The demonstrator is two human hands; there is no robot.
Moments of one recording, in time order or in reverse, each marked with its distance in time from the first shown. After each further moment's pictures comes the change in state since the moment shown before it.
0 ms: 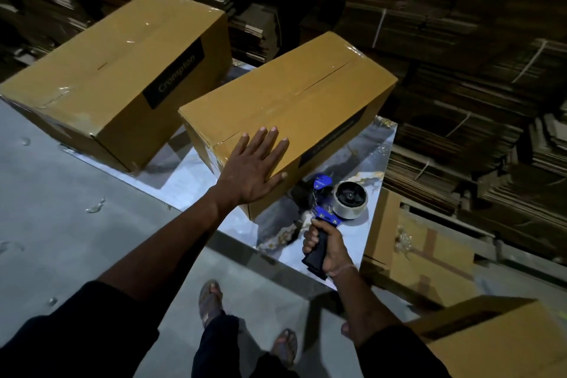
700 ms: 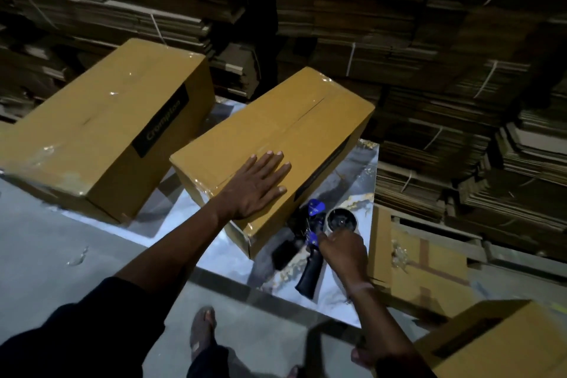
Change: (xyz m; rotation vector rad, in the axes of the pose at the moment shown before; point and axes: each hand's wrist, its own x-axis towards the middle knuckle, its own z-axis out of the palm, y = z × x) left_hand 0.056 -0.042 0.002 -0.150 -0.003 0.266; right_hand -0.061 -0.060 0.079 -1.333 0.813 -0.432
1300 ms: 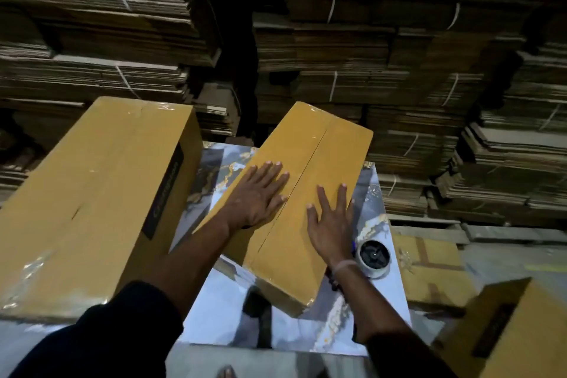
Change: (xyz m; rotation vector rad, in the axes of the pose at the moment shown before) left_hand 0.069 -0.141 -0.027 0.019 -0.040 0.139; right_hand 0.073 -0.161 0.055 -0.059 0.290 -0.146
